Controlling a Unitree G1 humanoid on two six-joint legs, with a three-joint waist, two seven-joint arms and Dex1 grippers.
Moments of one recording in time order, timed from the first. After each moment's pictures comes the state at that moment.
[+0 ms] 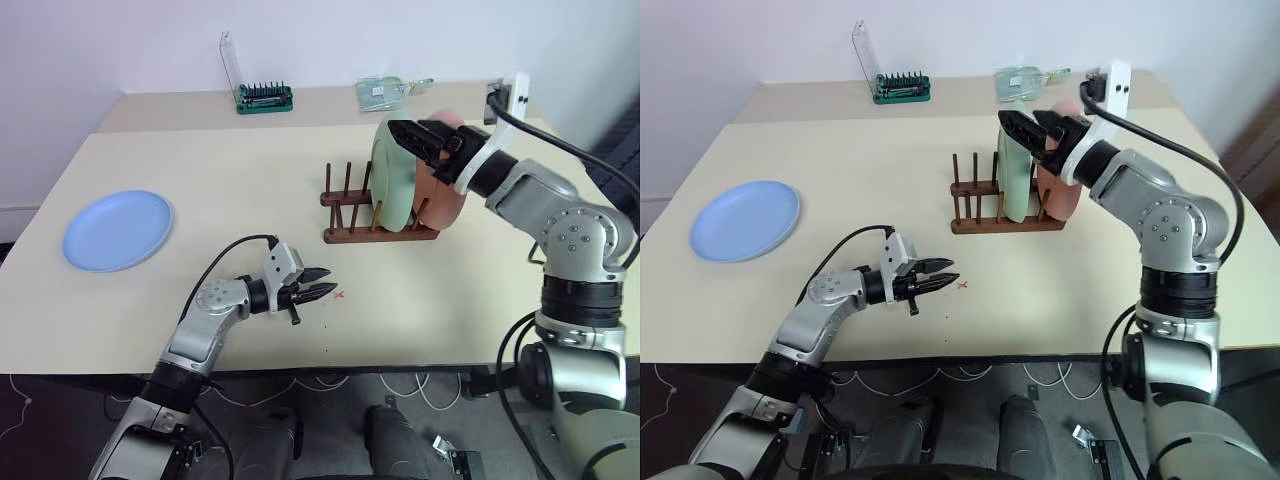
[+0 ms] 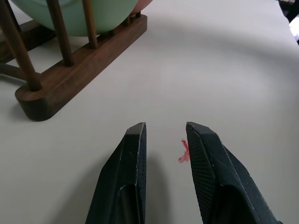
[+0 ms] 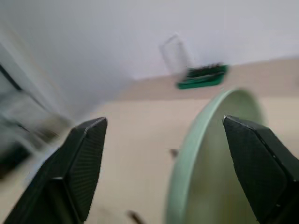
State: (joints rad) left arm -0.36 0.35 -0.22 0.09 -0.23 0.17 -0.91; right arm -0.80 -0.57 -0.16 -0.09 0.85 0.82 0.29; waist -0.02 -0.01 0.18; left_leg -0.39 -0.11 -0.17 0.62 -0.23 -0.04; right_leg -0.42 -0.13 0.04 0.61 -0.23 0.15
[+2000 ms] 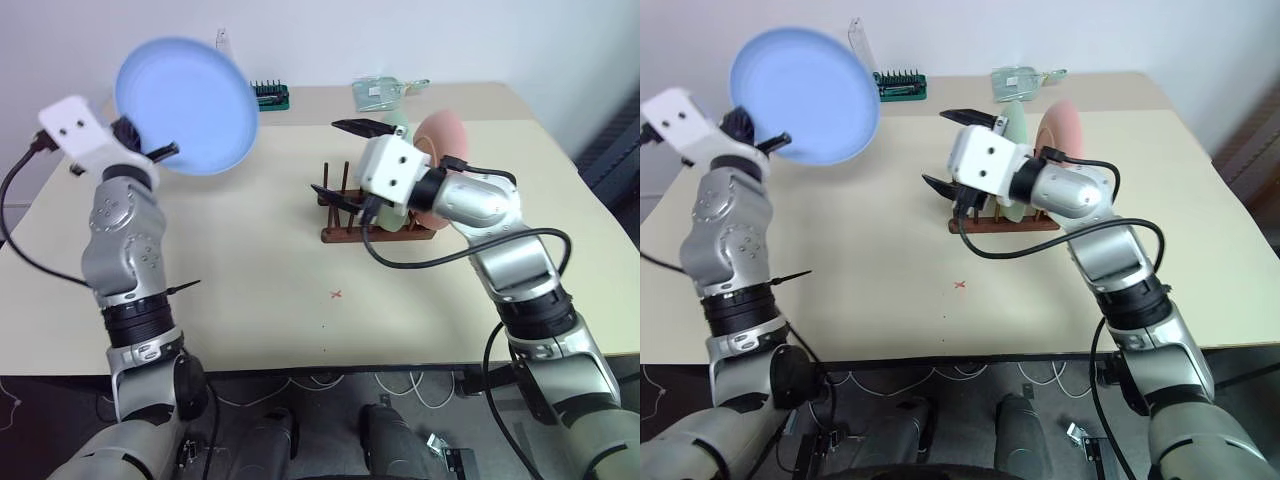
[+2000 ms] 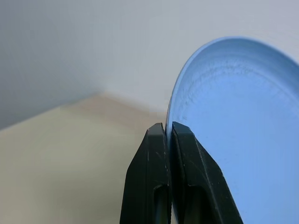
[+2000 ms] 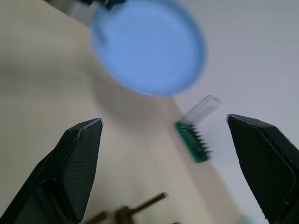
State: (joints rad) left arm -0.77 0.24 0.40 -0.04 -0.30 0.45 0.18; right arm -0.83 -0.52 0.30 -0.10 -0.10 0.07 0.65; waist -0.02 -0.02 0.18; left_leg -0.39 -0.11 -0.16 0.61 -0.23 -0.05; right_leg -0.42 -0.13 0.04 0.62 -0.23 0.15
